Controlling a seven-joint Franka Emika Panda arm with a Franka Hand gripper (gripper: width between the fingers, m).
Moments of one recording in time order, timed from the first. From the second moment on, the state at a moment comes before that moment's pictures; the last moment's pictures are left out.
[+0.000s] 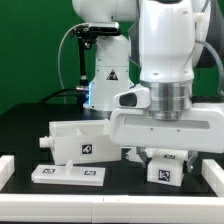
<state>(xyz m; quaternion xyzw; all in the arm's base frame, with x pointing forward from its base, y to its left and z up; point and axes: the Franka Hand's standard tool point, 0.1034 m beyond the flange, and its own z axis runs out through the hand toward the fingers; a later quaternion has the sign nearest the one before) 0.532 0.083 0.023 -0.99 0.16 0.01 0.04</state>
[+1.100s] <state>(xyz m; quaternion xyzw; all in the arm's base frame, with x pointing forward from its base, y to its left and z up) 0.491 0.139 0.052 -0.99 0.10 0.01 0.04</state>
